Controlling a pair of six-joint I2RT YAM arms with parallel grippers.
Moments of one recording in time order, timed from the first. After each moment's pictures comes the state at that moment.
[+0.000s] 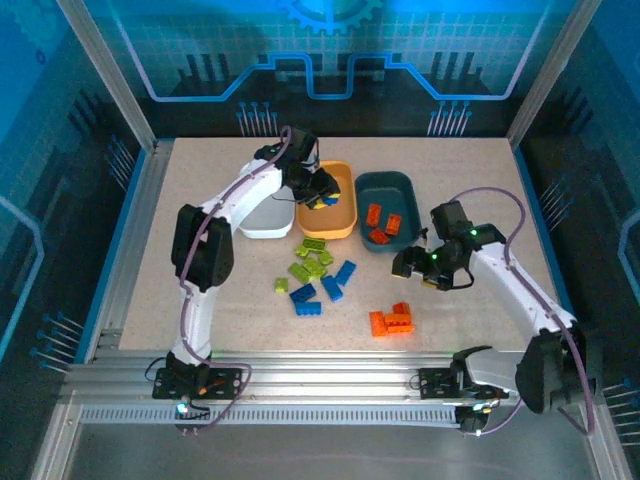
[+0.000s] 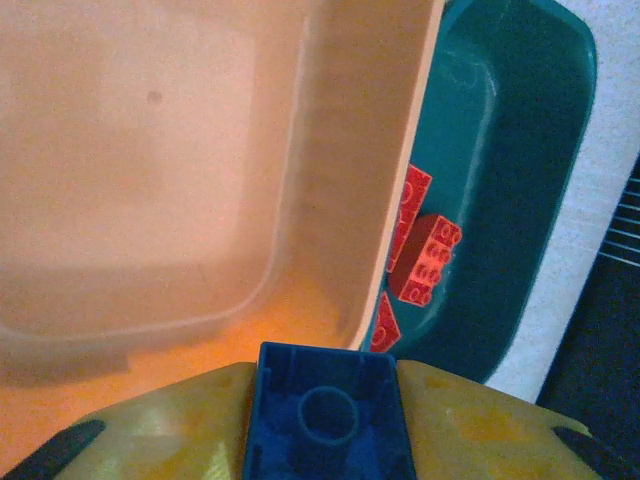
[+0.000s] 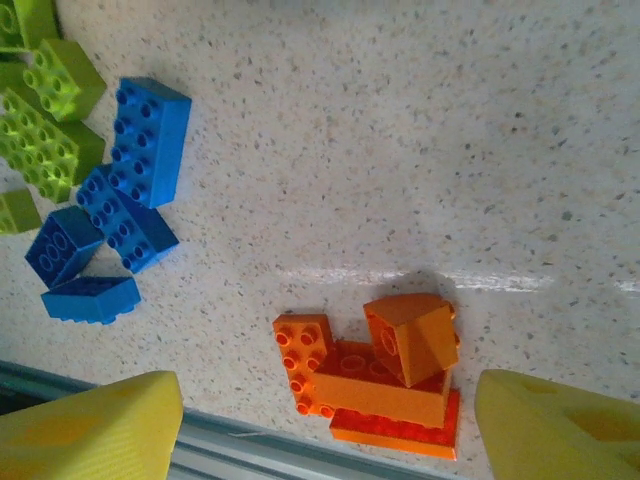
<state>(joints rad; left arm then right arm) -0.40 2.18 1.96 -0.85 0.43 -0.85 0.22 1.20 0.92 -1.01 -0.34 0.48</state>
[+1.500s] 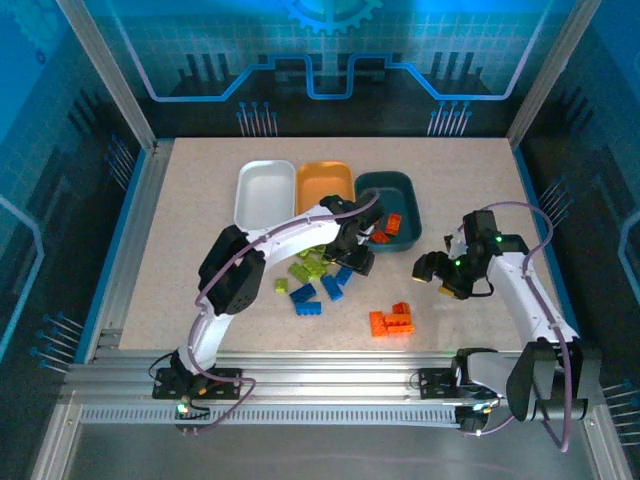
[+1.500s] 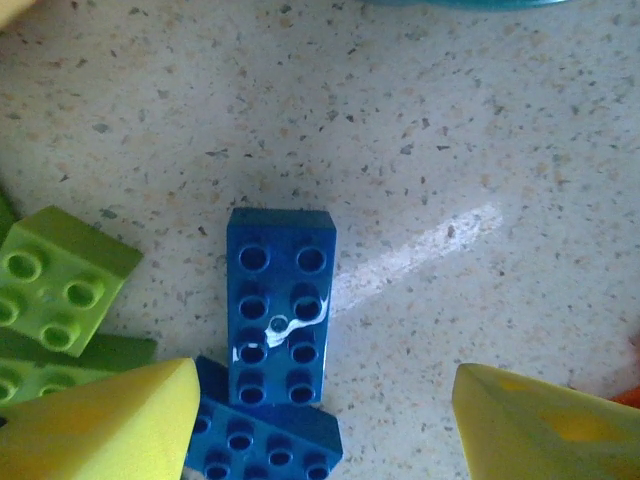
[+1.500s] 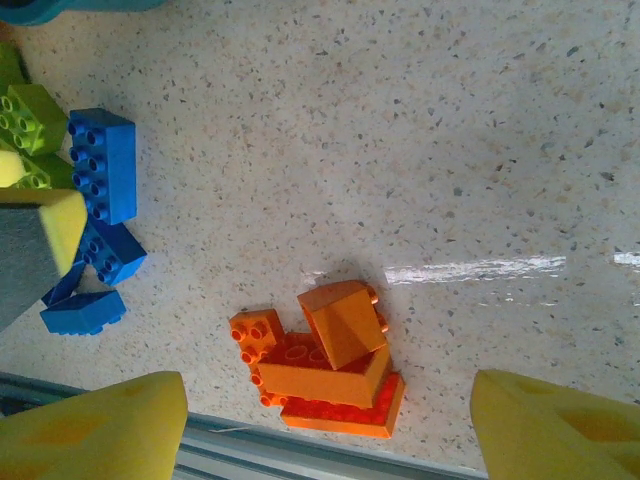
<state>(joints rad) -0.81 2.16 1.80 -1.06 0.07 -0.43 -0.02 1.16 0.85 -1.06 -0.42 0.35</state>
